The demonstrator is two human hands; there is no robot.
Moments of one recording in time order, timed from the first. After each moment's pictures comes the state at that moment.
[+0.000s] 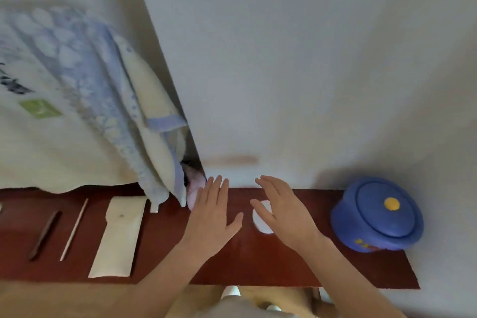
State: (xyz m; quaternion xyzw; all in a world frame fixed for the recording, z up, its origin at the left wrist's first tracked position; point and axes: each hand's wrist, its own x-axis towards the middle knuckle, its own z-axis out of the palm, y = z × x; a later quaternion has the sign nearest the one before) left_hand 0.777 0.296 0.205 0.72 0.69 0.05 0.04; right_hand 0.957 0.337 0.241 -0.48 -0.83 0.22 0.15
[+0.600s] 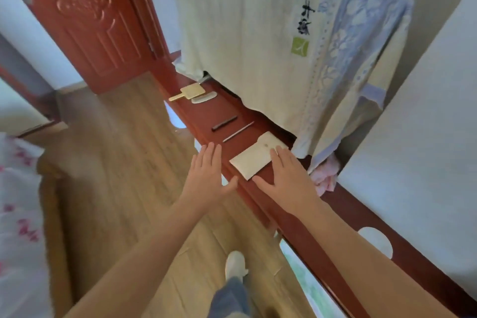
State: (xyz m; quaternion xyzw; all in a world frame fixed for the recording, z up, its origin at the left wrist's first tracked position) left_hand 0.707 0.076 0.256 0.30 0.95 0.11 -0.01; right_hand 0.794 0.248 0.255 -0.14 -0.98 0.15 0.03
